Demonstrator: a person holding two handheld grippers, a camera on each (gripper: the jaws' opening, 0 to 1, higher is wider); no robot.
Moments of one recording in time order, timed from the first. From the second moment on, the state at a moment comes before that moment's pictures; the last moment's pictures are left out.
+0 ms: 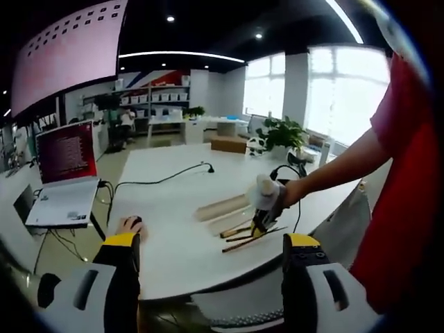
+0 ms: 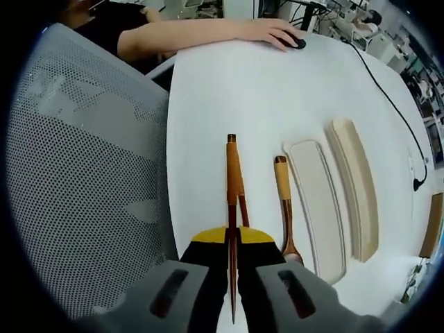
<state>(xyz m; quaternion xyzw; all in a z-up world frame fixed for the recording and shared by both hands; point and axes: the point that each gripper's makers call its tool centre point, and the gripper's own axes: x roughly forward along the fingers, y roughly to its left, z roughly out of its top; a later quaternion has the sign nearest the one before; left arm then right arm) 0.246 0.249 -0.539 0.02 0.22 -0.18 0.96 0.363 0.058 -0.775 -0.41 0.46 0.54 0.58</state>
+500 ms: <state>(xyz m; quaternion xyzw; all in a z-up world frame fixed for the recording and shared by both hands) 0.248 0.246 -0.543 0.03 0.23 -0.20 0.95 0.357 0.056 -0.765 -0.39 0.47 0.57 0.55</state>
